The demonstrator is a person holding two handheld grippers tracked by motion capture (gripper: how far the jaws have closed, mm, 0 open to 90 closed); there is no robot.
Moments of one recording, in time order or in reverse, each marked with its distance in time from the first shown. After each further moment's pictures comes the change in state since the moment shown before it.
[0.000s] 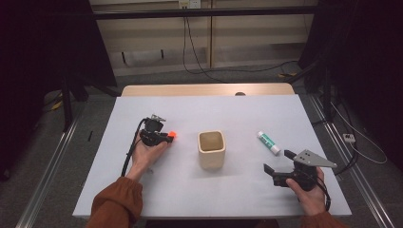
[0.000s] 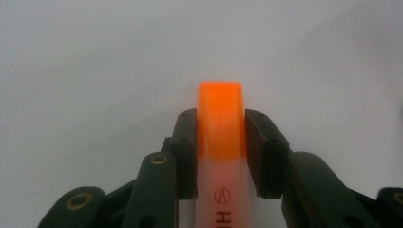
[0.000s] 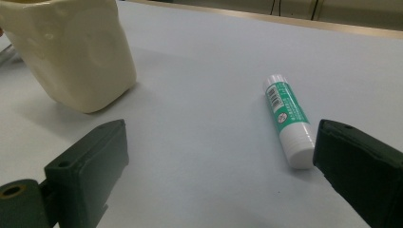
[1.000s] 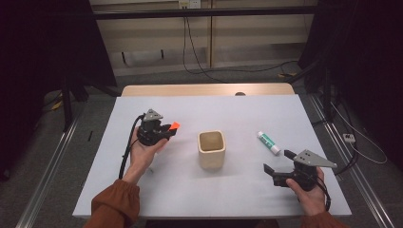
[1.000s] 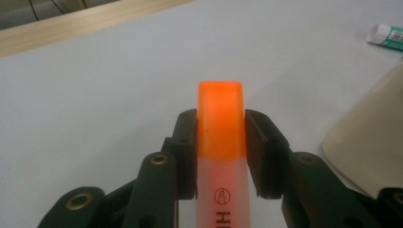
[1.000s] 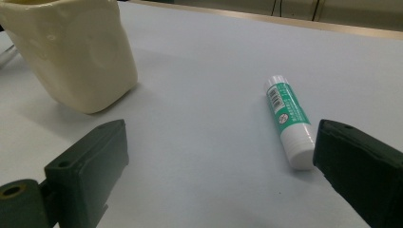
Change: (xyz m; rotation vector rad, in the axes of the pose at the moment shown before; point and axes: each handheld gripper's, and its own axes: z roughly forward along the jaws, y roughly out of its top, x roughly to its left) left arm -0.020 0.009 -0.037 -0.242 -0.064 0.097; right arm 0.000 0.000 0.000 -0.003 0.004 0.001
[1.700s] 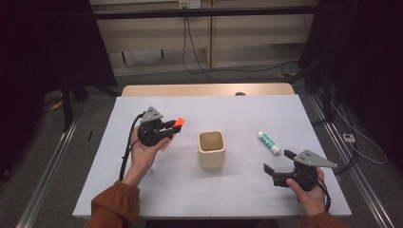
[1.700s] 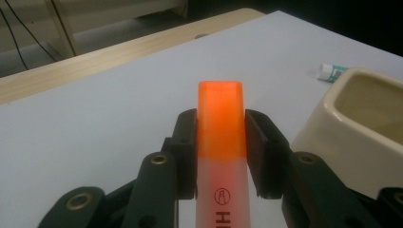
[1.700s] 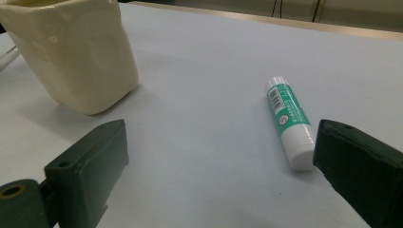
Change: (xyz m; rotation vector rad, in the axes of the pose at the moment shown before) left arm -0.015 0.012 -0.019 -0.138 -0.064 0.016; right arm 0.000 0.000 -0.001 -0.004 0.002 0.003
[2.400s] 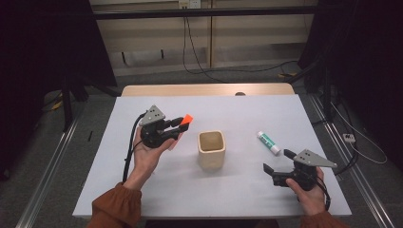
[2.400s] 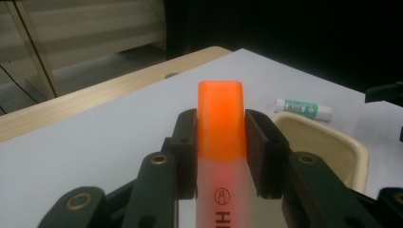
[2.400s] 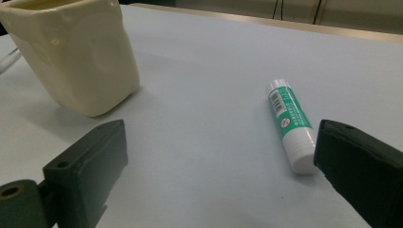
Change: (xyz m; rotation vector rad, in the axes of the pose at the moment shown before) left arm -0.031 0.019 -0.014 -0.116 -0.075 0.041; right arm 0.000 0.001 0.001 -0.005 0.005 -0.007
